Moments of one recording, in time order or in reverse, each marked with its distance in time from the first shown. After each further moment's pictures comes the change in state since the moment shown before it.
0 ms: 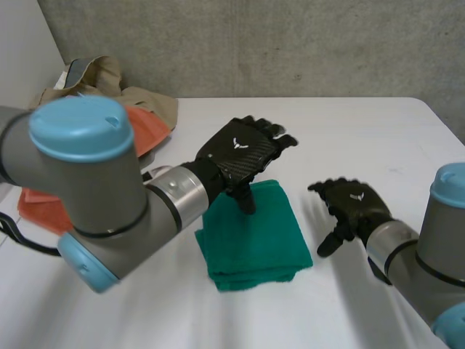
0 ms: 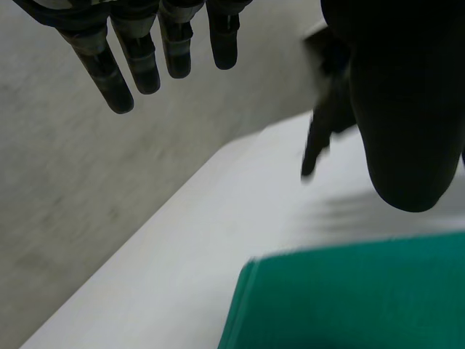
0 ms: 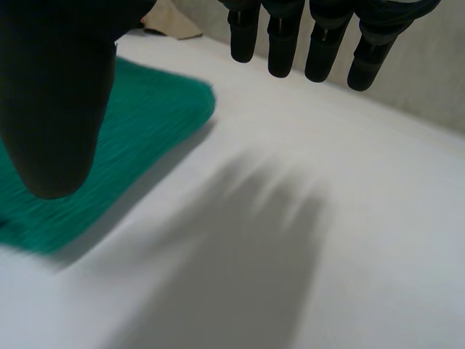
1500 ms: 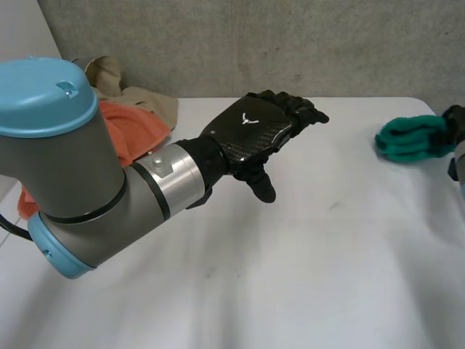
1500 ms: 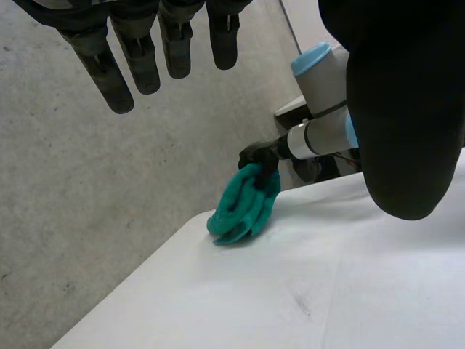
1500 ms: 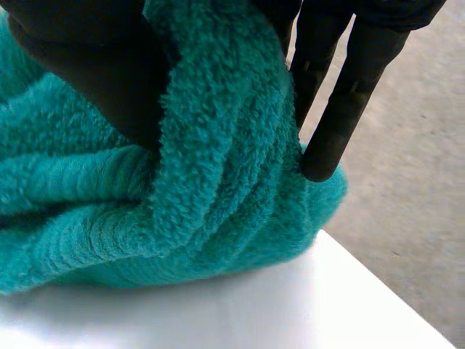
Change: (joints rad) left arm 0.017 0.084 0.028 -0.005 0.175 -0.157; right arm -0.462 0.915 -1.389 0.135 0.082 0.236; left_hand 0.003 0.000 0.000 0.000 0.000; right_hand 0.615 0.876 0.919 0.954 0.922
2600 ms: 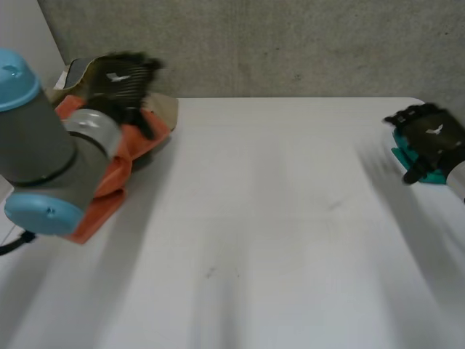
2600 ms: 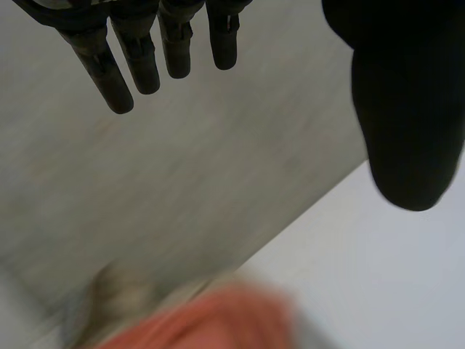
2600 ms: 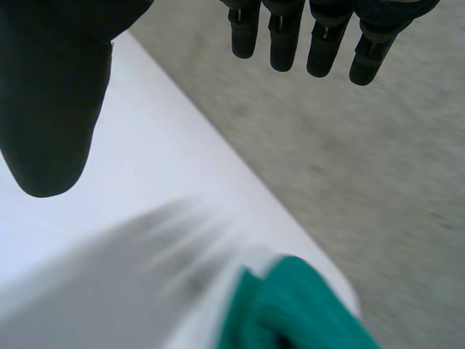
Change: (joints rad) left arm 0.285 -0.032 -0.033 0.145 -0.541 0.201; right arm 0.045 -0.839 1.210 -0.306 -0.442 -0.667; left_hand -0.003 0.000 0.000 0.000 0.000; right_hand -0.643 -0.912 -0.948 -0.988 -0.927
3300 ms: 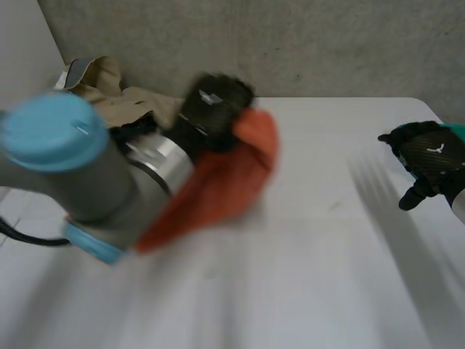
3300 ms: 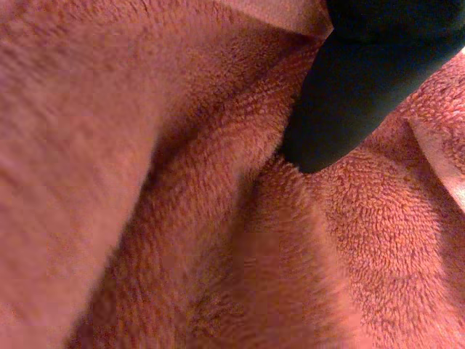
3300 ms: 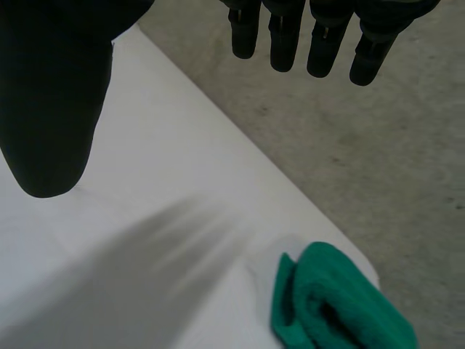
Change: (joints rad) left arm -0.251 -0.037 -0.044 0.161 0.305 -0.200; right arm 0.020 -0.251 0.215 0.090 0.070 0.026; left_hand 0.926 0.991 0.978 0.993 0.886; right_hand 0.000 0.000 0.000 0.000 0.000
